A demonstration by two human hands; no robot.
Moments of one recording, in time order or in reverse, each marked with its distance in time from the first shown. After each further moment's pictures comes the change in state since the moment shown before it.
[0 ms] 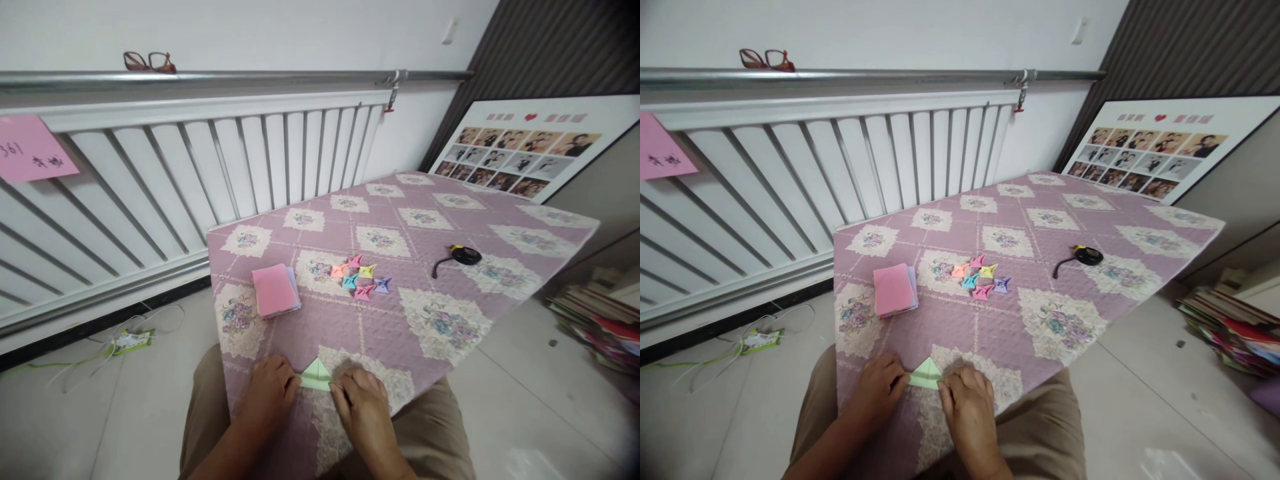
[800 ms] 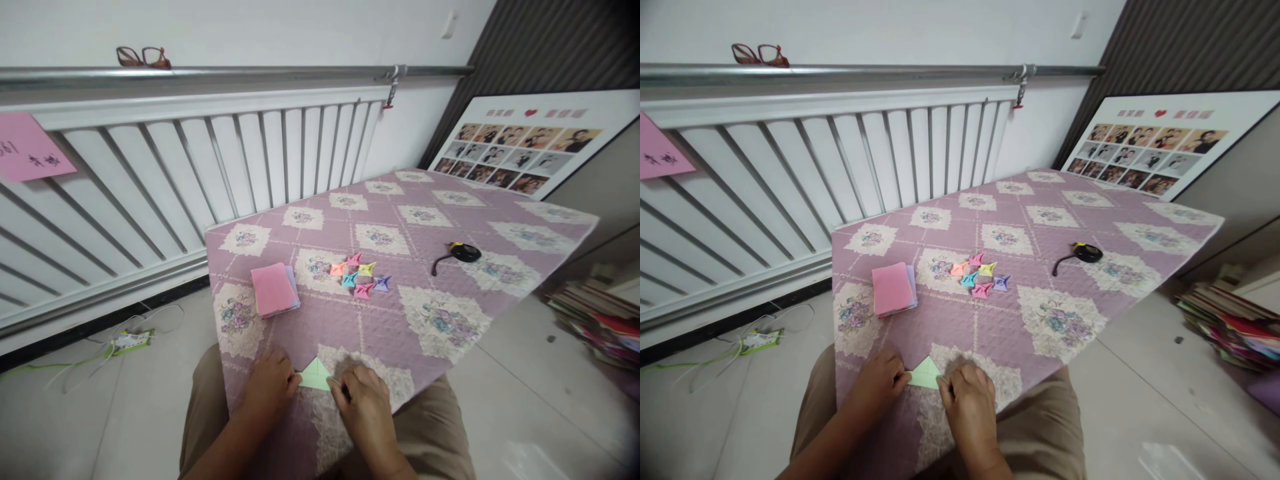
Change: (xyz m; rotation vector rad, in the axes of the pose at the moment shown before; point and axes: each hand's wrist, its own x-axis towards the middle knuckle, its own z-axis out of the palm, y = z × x) left_hand 0.014 0.016 -0.021 0.140 -0.169 -0.057; right_hand 0.003 0.000 0.001 -0.084 -0.021 0.062
